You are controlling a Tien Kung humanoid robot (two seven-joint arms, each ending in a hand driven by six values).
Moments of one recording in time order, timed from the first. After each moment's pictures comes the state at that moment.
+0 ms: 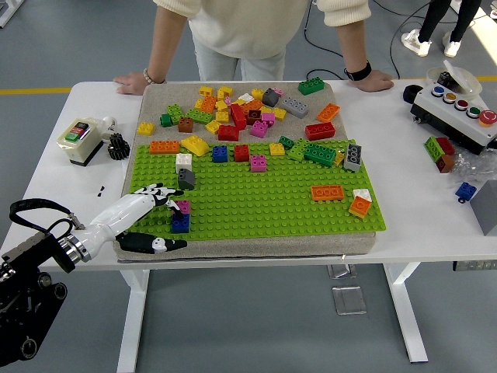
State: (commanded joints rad) left arm -0.25 0.18 -1.40 -1.07 2.27 -0.12 -0.60; right arm 0.13 -0.10 1.41 0.18 -0.52 -0.18 -0.05
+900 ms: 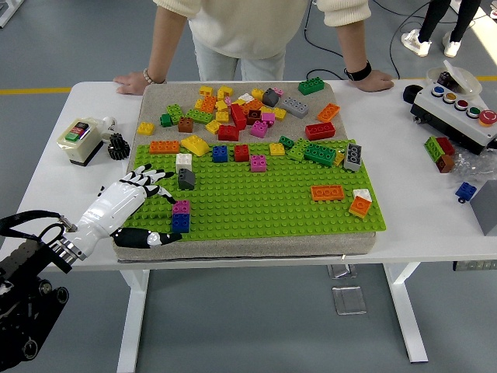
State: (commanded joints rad) left arm -0.24 0.20 -1.34 -1.01 2.27 0.23 -0.65; right arm 0.13 -0.10 1.41 0.18 -0.51 -0.19 -0.05
